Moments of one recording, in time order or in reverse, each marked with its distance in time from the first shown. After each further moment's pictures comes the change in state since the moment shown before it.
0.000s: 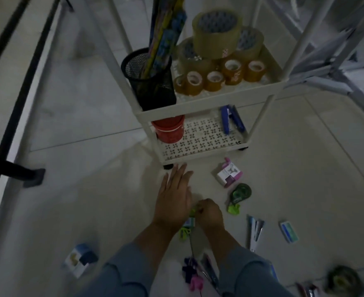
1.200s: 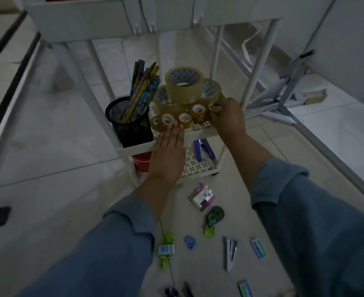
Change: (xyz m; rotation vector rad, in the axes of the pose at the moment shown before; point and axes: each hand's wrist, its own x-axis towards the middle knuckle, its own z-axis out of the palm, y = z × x) left_hand 0.134 0.052 -0.097 0.235 -0.042 0.060; right_hand 0.031 -0.207 -0.274 -0.203 0.676 -0.516
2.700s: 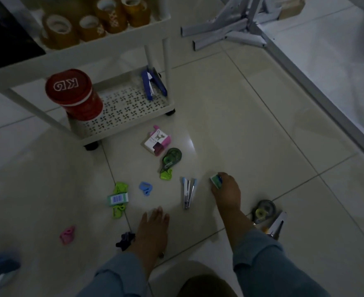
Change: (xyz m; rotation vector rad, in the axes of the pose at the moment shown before) left_hand -0.213 0.112 0.202 0.184 -1.102 0.224; right_hand -0.310 0.244 0.052 0.011 -0.347 0.677
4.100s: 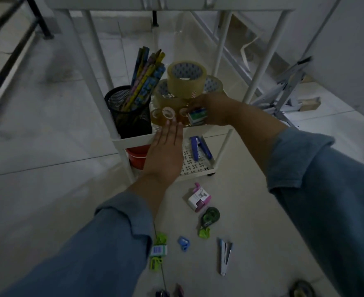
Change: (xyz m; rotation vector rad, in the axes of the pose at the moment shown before) left_hand -0.101 -0.172 -0.230 -0.158 1.159 -0.207; right_hand 0.044 -0.414 -0.135 -0.682 -0.124 -0.940
